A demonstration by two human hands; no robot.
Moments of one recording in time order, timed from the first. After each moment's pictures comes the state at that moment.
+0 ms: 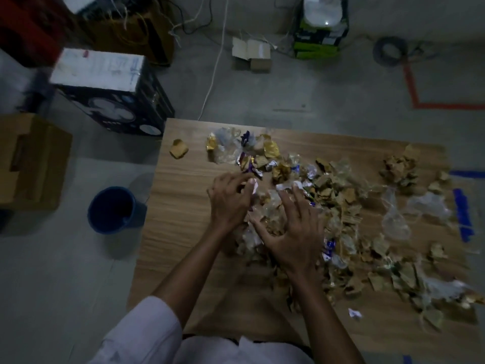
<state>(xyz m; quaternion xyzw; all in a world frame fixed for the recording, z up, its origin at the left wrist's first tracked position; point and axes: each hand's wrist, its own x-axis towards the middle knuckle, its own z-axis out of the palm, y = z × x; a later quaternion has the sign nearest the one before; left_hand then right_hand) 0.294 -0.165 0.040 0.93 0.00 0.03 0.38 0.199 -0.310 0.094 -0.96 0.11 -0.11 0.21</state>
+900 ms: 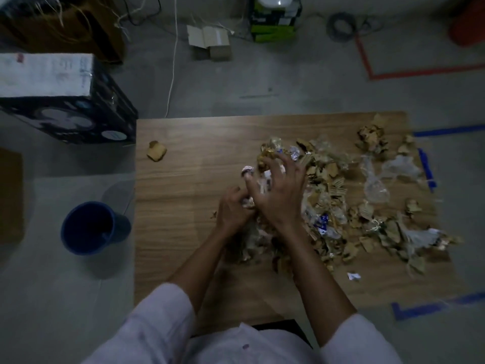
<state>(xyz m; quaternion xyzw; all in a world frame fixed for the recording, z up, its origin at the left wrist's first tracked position) 0.271 -0.167 -0.014 0.88 -0.13 -0.10 0.45 0.250 -0.287 0.090 -0.94 0.17 -0.15 0.24</state>
